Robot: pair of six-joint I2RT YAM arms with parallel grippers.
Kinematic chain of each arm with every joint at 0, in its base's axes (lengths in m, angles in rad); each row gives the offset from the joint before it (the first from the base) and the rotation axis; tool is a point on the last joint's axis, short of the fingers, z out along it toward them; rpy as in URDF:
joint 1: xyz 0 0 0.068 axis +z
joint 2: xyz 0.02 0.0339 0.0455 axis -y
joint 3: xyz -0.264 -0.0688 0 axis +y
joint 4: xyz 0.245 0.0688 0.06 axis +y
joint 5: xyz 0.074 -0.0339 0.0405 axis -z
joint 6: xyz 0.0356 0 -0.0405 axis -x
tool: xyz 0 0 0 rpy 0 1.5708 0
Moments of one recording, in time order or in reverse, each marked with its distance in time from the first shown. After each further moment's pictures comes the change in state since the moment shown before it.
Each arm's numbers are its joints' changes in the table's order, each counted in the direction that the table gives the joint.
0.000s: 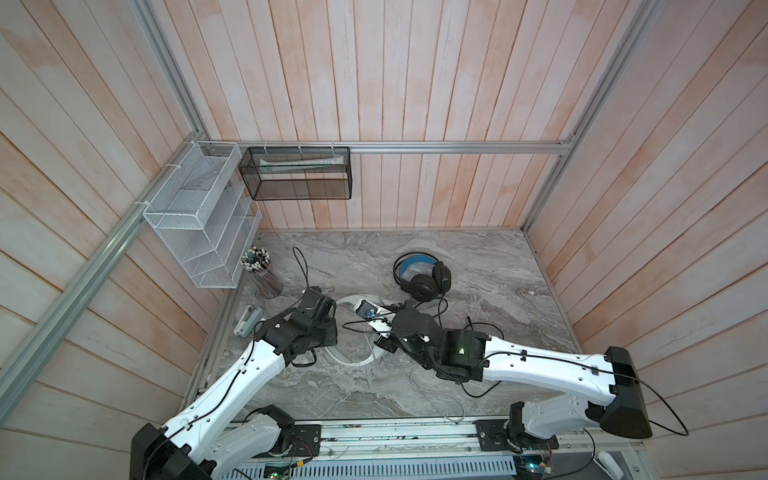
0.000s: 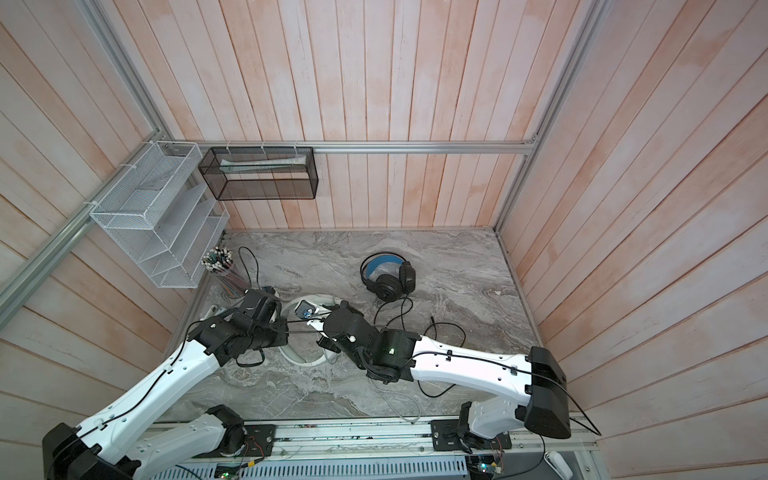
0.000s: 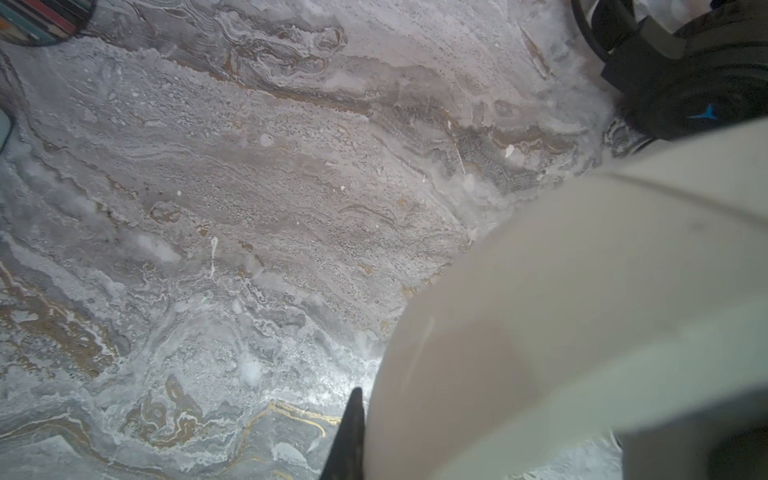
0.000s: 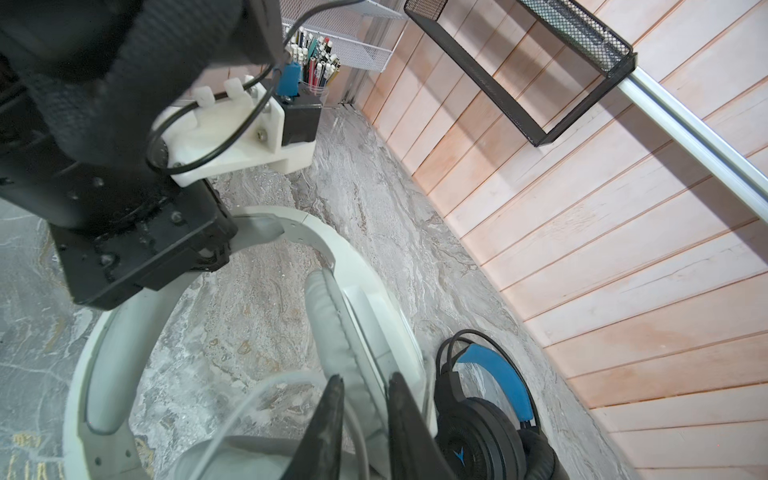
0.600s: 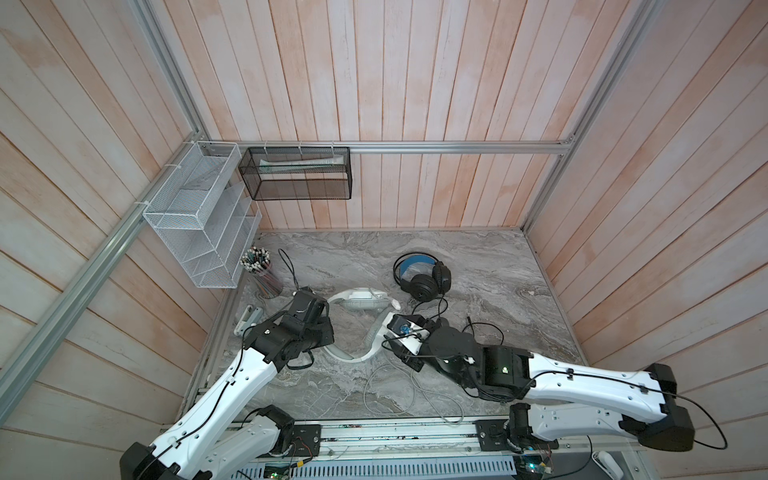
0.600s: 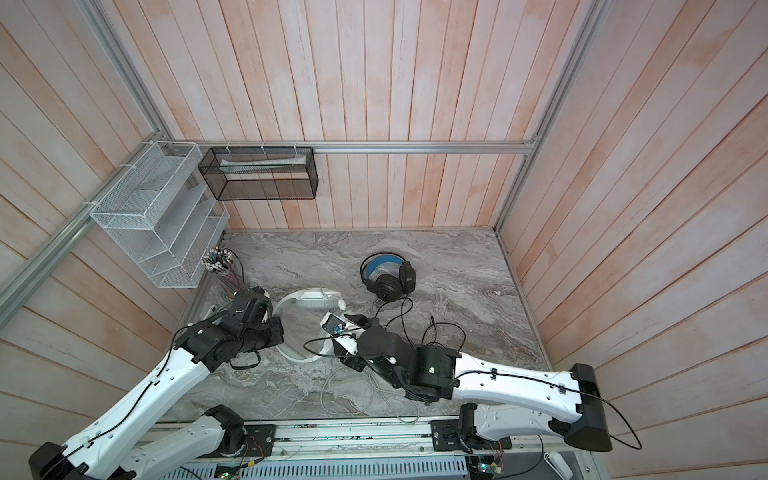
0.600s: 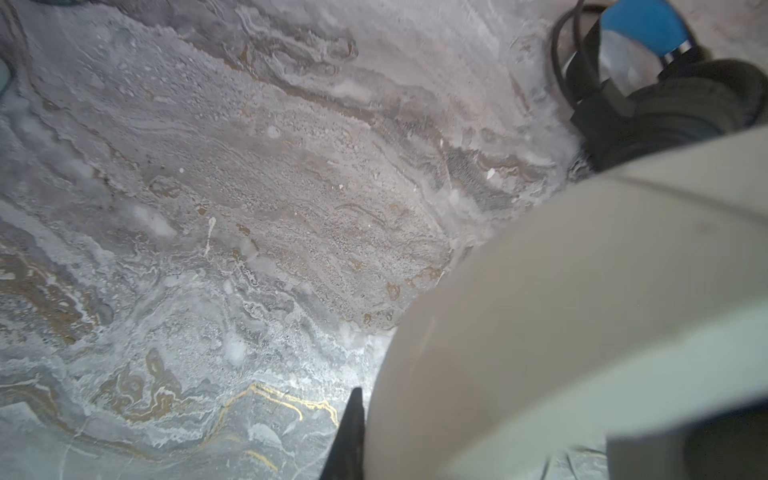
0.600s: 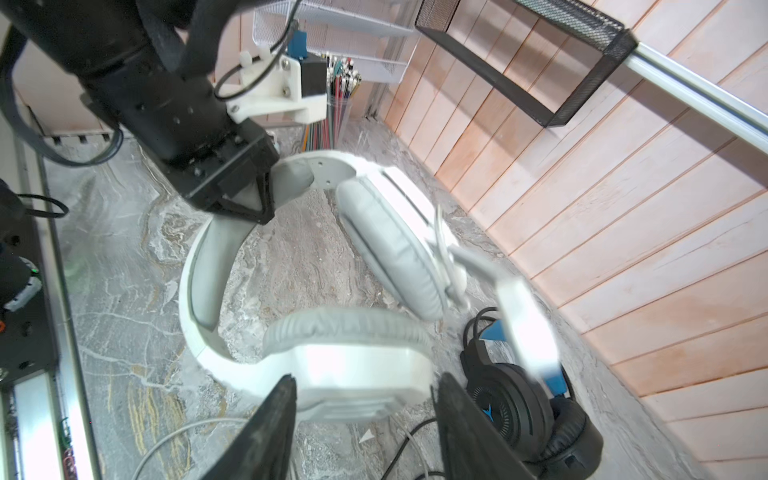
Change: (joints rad) left arm 0.021 0.075 -0.072 0.053 0.012 0.101; right arm 0.062 0.317 0.228 0.033 -0.035 -0.116
